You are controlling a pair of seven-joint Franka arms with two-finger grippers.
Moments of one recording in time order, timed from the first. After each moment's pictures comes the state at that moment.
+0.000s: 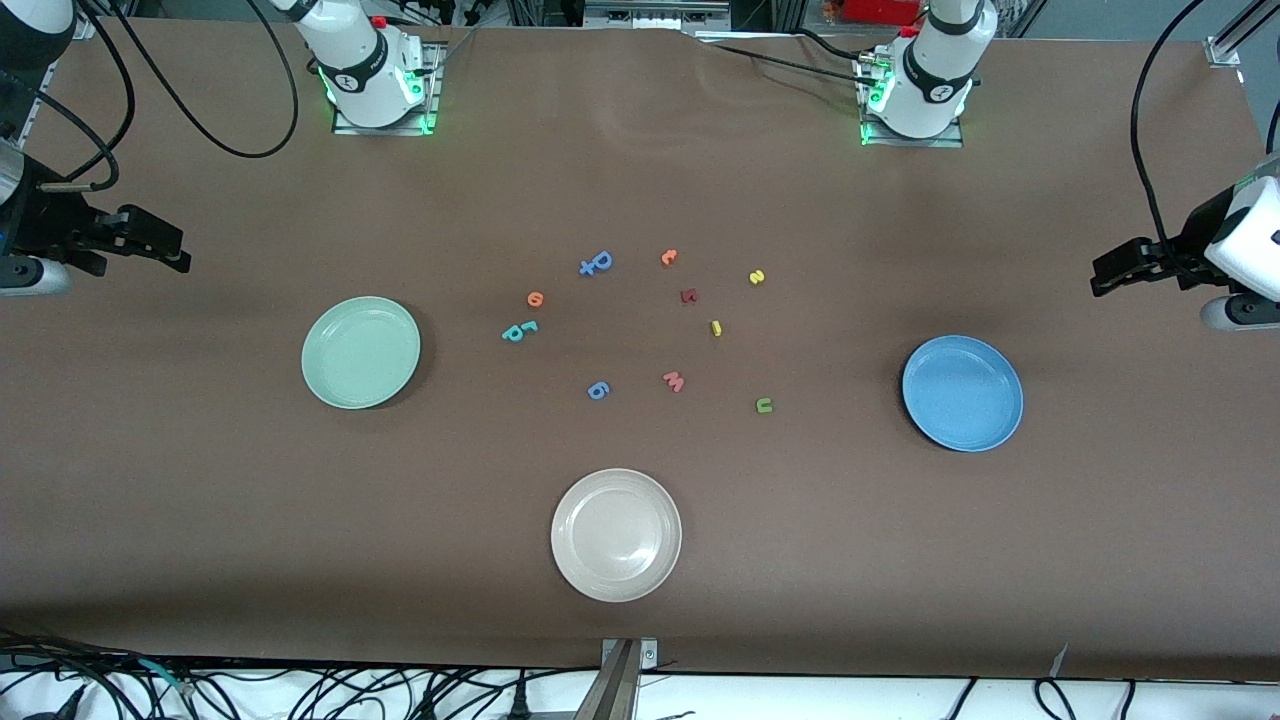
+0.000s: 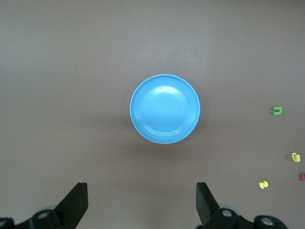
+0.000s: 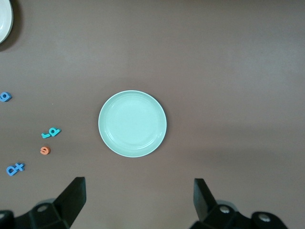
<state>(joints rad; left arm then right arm) -0.01 0.09 0.04 -1.58 0.04 1.59 -0.06 -0.09 0.05 0.07 -1.62 0.02 1.64 -0.06</state>
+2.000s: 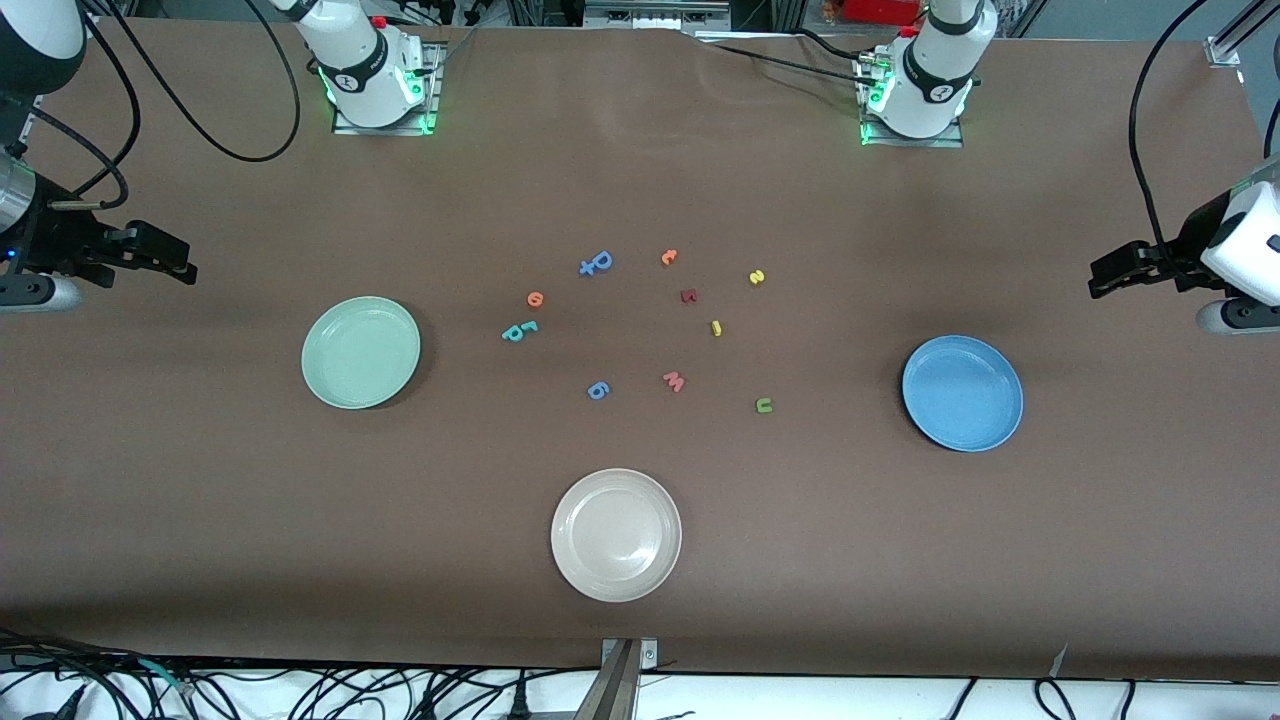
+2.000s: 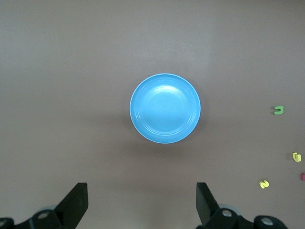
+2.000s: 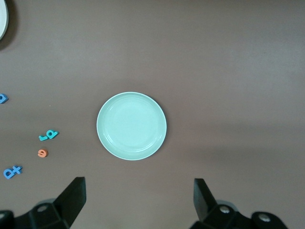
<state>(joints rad) -0.01 0.10 0.04 -1.58 0.04 1.59 -0.06 -0.09 0.07 0.07 -1.62 0.02 1.66 -0.06</state>
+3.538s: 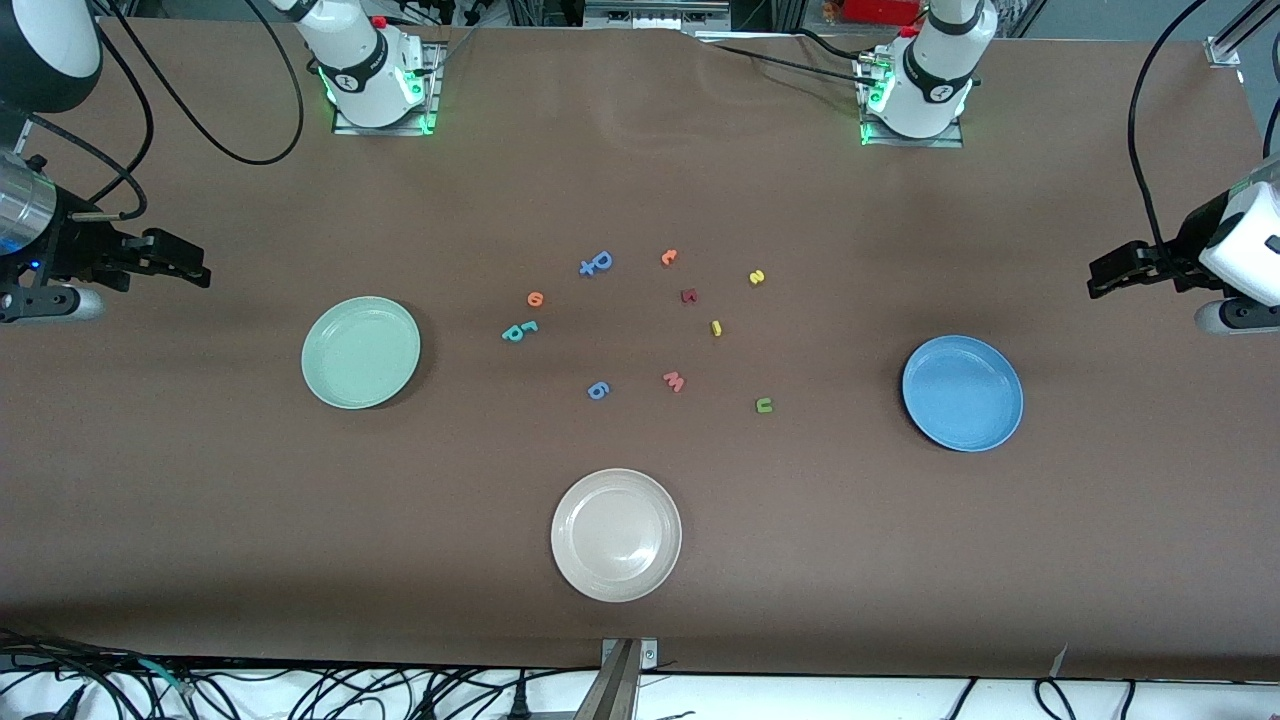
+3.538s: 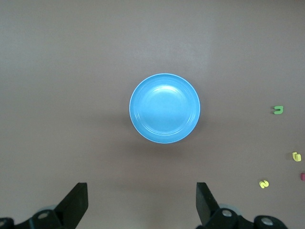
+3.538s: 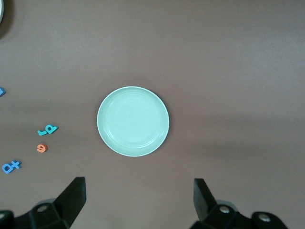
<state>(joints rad) -0.01 0.10 0.04 -1.58 0.04 1.59 -0.06 -0.08 0.10 0.07 -1.62 0.01 1.65 -0.06</state>
